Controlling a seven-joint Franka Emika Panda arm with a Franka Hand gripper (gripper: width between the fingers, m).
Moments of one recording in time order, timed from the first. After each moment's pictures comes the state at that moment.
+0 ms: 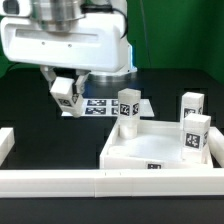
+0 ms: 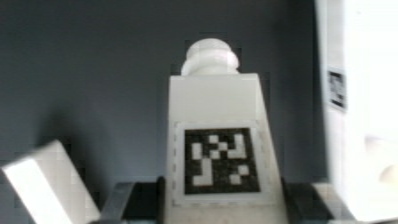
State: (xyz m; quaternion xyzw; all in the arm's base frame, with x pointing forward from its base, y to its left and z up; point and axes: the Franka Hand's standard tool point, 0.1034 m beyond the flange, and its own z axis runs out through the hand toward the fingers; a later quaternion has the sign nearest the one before) arm 0.543 -0.091 0.112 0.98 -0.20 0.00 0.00
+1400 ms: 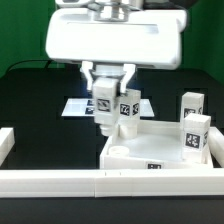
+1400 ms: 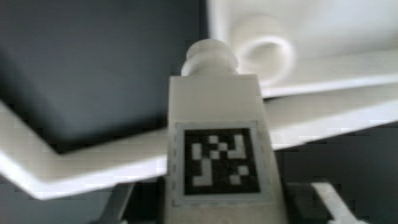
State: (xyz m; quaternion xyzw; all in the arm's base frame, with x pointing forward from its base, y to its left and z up) arm 0.599 -0.028 0.115 0.96 -0.17 0.22 0.04
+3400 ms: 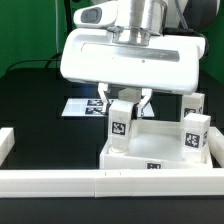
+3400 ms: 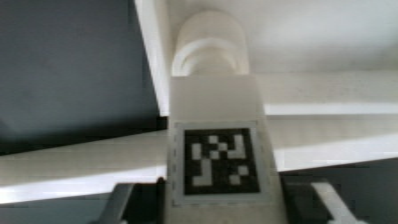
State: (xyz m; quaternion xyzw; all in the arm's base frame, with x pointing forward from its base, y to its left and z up) arm 0.603 -0.017 0.083 0.96 -0.14 0.23 0.06
